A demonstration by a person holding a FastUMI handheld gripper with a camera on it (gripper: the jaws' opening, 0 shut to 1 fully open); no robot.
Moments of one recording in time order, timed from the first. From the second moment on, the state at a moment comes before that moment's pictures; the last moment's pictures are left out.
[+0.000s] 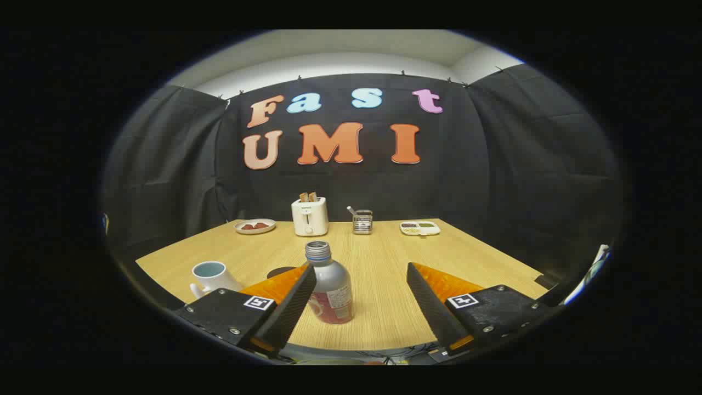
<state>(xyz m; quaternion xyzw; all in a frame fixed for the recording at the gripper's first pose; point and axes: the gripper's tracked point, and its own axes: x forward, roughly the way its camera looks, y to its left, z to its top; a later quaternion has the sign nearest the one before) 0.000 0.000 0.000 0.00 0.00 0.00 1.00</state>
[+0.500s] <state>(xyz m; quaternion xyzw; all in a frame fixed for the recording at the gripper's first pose) 0.001 0.010 -0.006 -0.01 0.01 0.01 1.00</state>
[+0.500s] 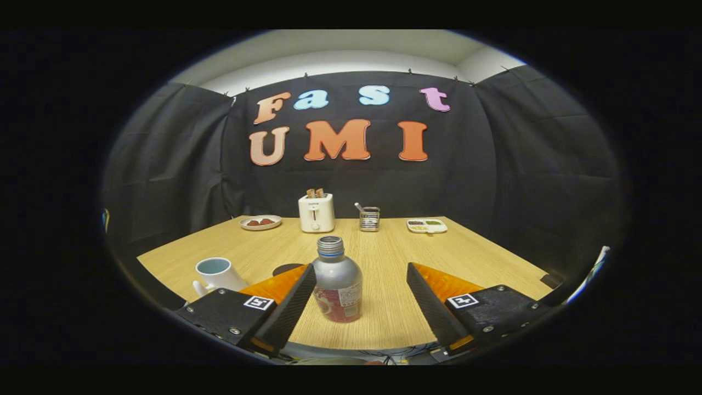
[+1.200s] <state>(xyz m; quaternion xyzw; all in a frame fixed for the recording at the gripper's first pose) 0.007 0.025 -0.013 0.00 0.01 0.03 1.00</state>
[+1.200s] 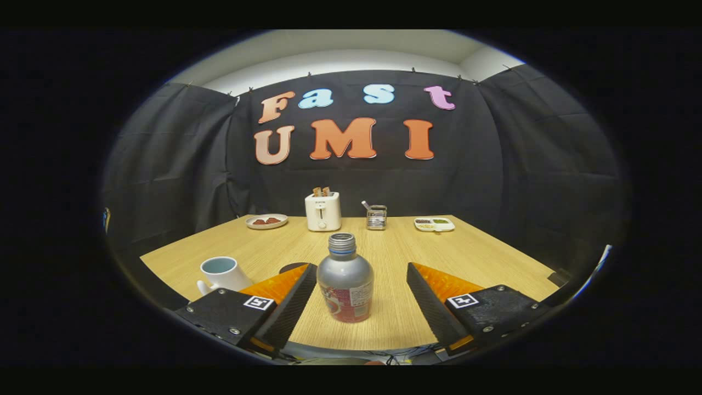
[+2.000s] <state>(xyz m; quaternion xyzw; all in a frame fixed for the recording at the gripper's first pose) 0.029 0.032 -0.060 -0.01 0.06 0.04 1.00</state>
